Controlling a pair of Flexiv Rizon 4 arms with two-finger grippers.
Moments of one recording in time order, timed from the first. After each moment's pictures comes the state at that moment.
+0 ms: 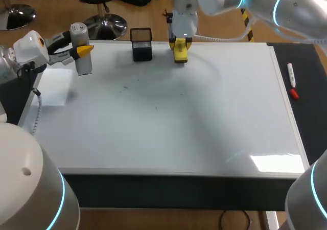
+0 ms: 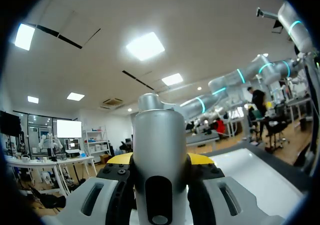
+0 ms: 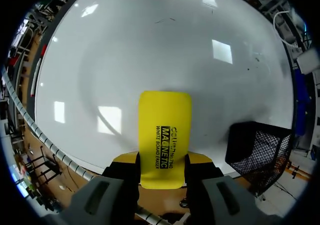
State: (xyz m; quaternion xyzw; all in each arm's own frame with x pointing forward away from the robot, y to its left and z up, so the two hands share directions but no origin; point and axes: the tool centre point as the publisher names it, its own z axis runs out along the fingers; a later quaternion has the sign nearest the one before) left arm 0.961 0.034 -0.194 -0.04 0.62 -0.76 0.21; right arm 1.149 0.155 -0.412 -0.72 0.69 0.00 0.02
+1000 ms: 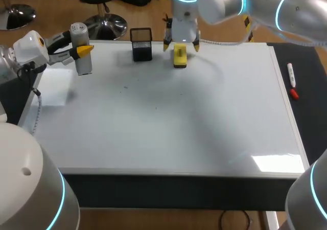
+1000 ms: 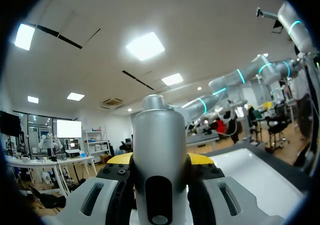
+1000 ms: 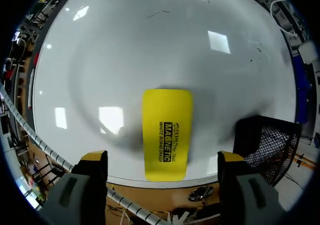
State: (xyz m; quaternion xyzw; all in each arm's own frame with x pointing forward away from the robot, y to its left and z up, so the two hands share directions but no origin) left arm 0.961 0.034 -0.194 -0.04 0.62 -0.76 0.21; right arm 1.145 0.149 -0.420 -0.69 0.72 -0.01 0.04
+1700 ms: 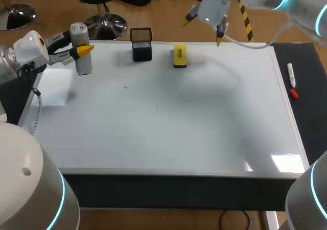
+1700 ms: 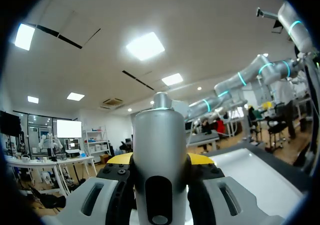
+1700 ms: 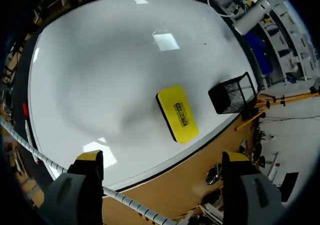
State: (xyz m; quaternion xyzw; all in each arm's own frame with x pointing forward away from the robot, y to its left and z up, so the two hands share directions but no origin) left arm 0.961 0.034 -0.194 -0.04 0.62 -0.76 0.21; right arm 1.145 0.079 -0.346 -0.51 0.85 0.13 0.10
